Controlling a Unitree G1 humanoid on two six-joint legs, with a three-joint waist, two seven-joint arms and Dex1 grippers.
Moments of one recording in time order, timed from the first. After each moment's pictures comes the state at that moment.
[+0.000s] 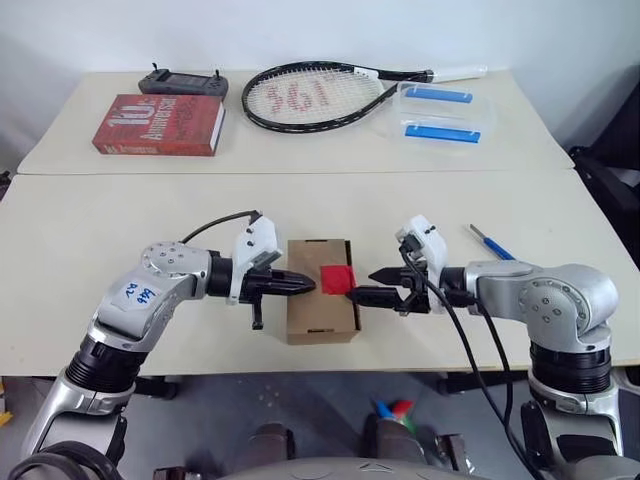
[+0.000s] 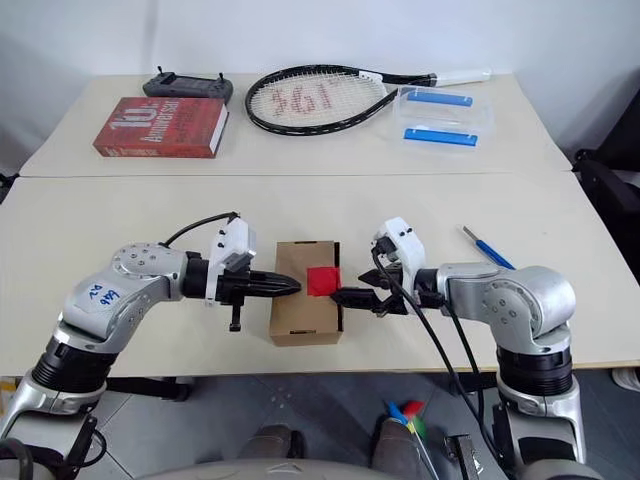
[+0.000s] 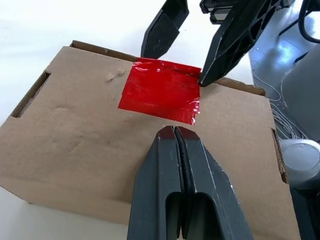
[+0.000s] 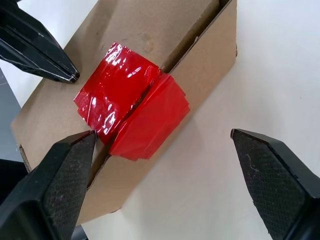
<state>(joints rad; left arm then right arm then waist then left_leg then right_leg) -0.54 0.69 -0.18 -0.23 -0.44 0.70 -1.00 -0.58 -0.50 -0.08 -0.36 0.77 1.49 0.53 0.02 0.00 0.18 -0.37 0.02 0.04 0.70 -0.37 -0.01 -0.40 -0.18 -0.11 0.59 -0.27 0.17</state>
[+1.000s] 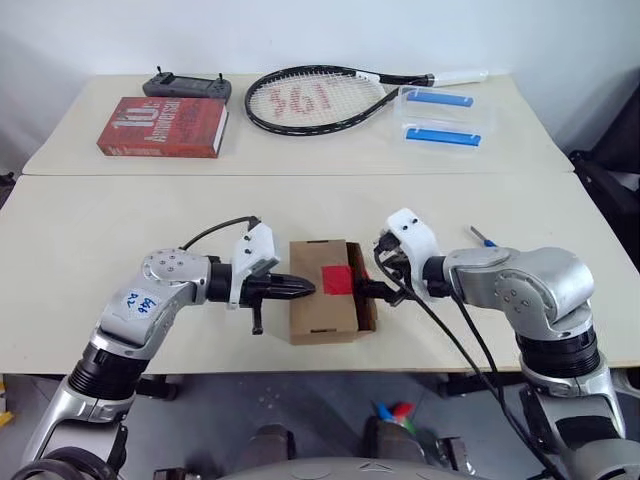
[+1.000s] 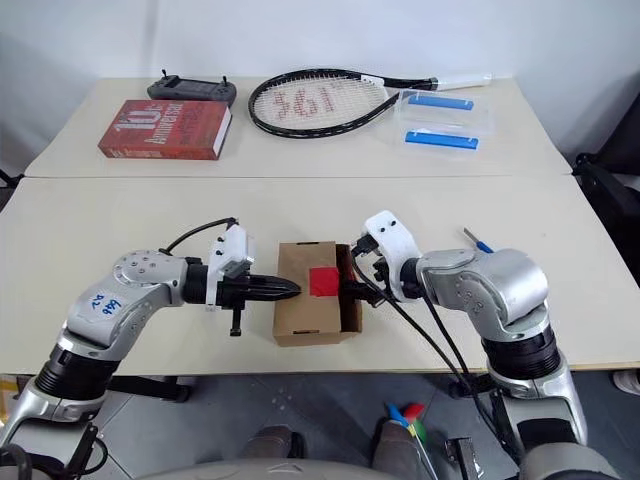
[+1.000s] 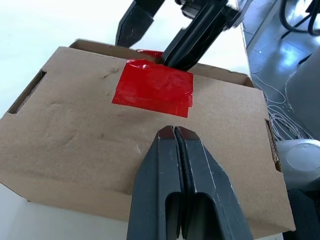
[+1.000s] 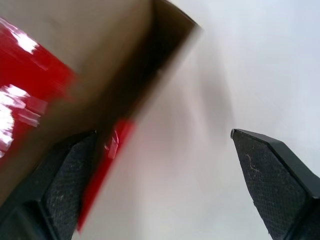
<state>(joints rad) -0.50 0.68 -0.18 -0.22 -0.43 0.62 -1.00 -0.69 -0.57 0.17 -0.37 0.57 1.48 0.33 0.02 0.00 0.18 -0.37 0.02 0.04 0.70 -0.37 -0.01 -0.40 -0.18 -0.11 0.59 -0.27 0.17</state>
